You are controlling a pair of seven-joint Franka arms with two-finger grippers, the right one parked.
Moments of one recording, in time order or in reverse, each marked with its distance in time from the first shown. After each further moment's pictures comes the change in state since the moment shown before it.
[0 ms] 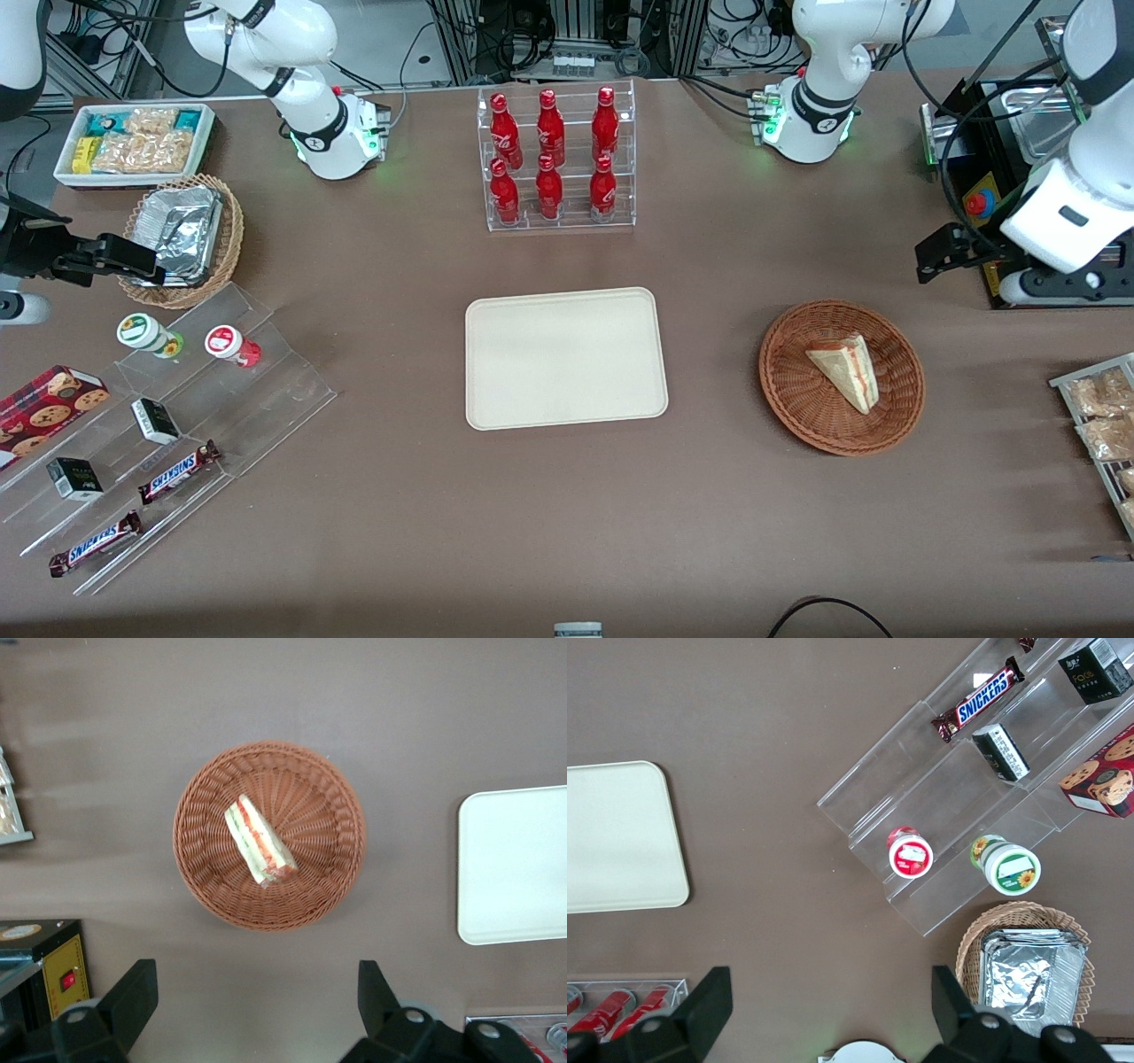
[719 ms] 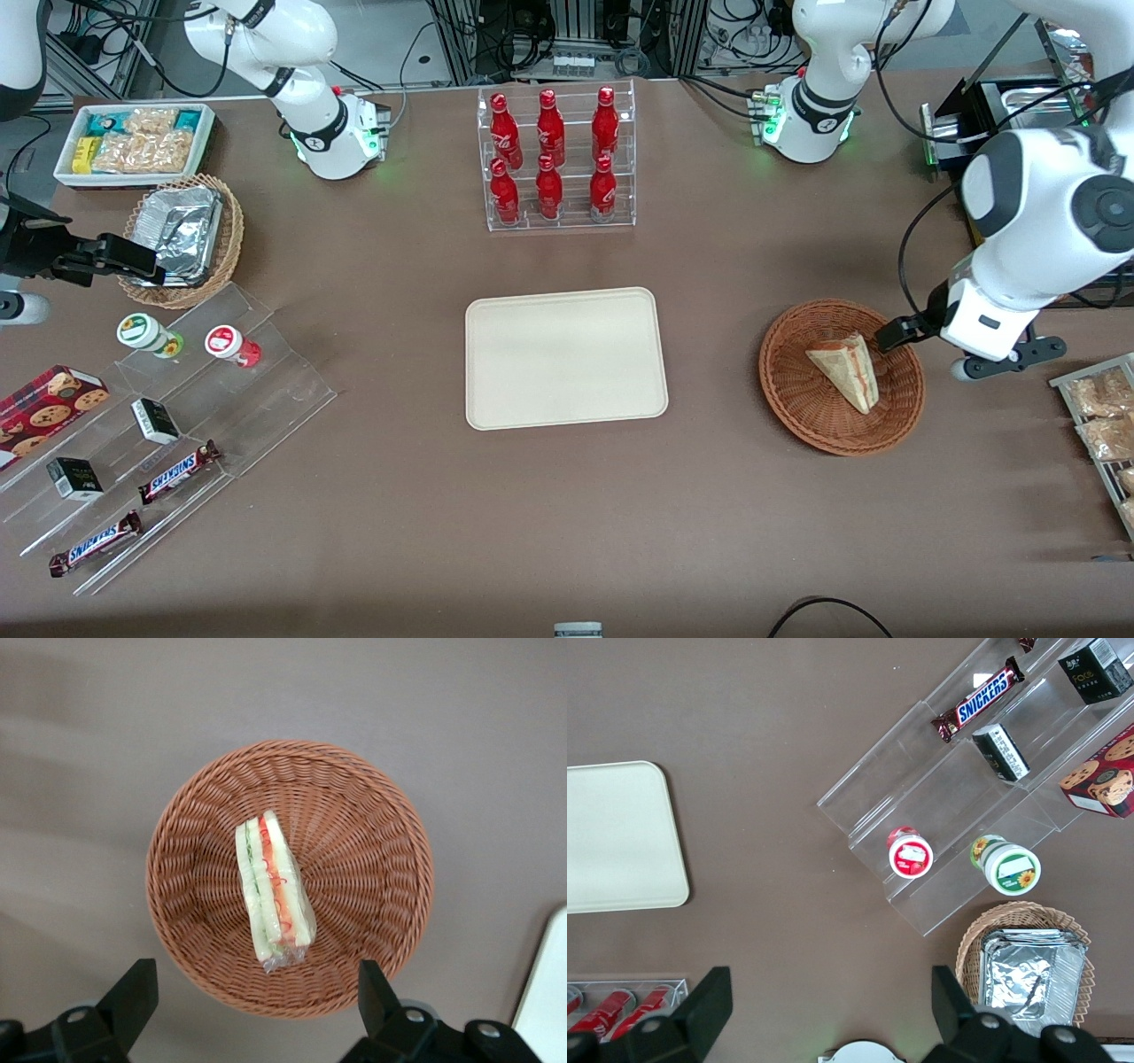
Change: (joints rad) arm 0.006 0.046 0.041 -0.413 0.008 0.502 -0.304
